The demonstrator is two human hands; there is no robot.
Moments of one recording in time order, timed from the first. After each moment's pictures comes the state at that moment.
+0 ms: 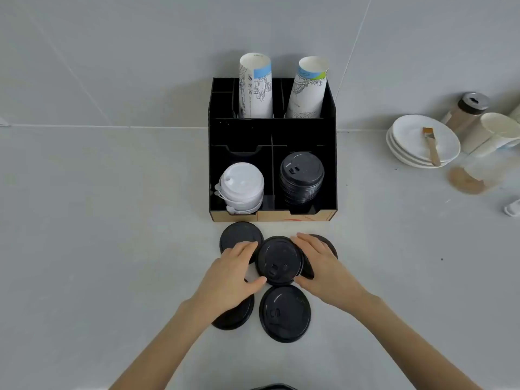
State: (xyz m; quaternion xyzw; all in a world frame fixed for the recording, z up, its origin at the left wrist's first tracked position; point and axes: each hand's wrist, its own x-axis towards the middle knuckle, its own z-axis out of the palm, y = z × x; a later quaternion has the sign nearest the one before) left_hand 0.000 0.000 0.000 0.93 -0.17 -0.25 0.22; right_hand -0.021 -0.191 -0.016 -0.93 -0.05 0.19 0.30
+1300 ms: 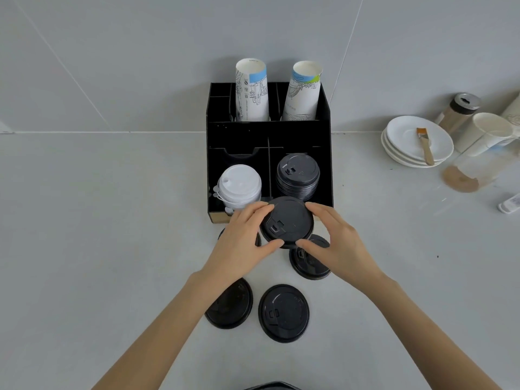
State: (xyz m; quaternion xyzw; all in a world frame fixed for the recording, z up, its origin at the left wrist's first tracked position) left_hand 0.029 -0.022 0.026 0.92 -0.21 -0.08 0.33; right_hand -0.004 -0.203 0.028 -0.92 -0.02 0.01 0.40
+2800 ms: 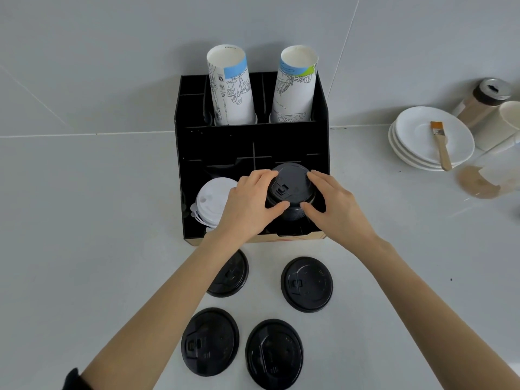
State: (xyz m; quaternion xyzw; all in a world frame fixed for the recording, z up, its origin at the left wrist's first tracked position) left_hand 0.141 -0.080 0.014 0.94 -0.19 -0.09 0.27; right_hand 0.101 -0.236 0.017 -0.94 0.01 0.02 0.34
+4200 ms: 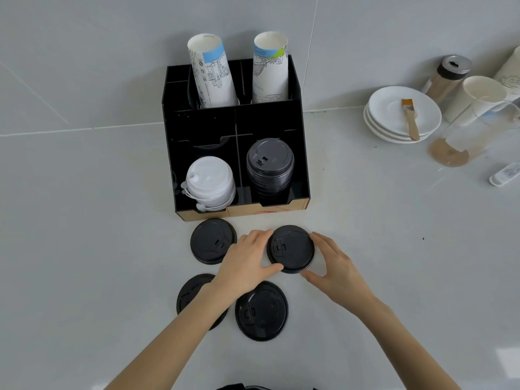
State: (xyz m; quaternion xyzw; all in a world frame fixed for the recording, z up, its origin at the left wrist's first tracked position) left_hand 0.020 -0.073 -0.032 0.92 -0.21 -0.25 0.20; right_hand -0.043 -0.247 -0.041 -0.92 0.06 0.12 0.38
